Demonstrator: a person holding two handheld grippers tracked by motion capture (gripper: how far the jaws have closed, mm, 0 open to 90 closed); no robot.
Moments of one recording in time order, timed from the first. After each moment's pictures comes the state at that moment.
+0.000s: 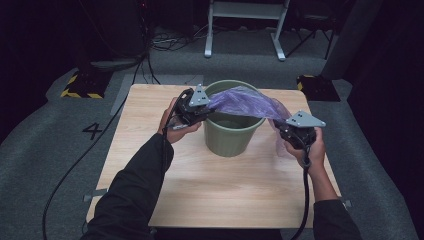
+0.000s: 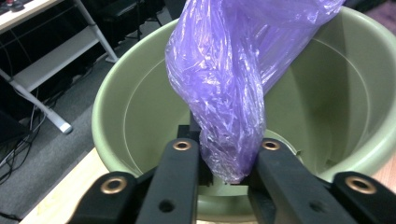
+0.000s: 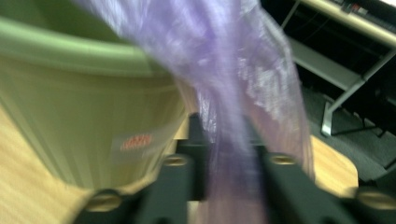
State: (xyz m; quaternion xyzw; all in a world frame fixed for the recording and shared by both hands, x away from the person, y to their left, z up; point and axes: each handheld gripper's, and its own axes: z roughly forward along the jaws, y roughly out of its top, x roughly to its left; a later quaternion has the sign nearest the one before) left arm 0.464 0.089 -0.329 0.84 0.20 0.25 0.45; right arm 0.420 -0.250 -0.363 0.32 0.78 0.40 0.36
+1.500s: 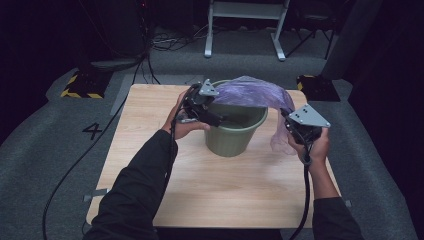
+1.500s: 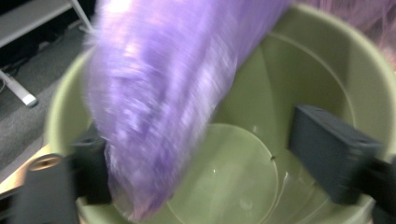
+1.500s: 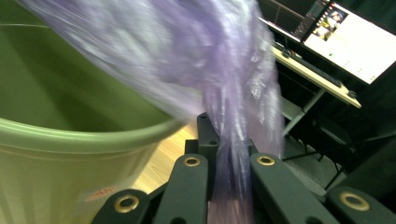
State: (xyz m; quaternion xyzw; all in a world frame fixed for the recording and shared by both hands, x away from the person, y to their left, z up) left arm 0.476 0.078 -0.317 0.85 0.24 0.18 0.44; right arm 0.408 -0.240 -0.330 0.31 0.73 0.39 0.46
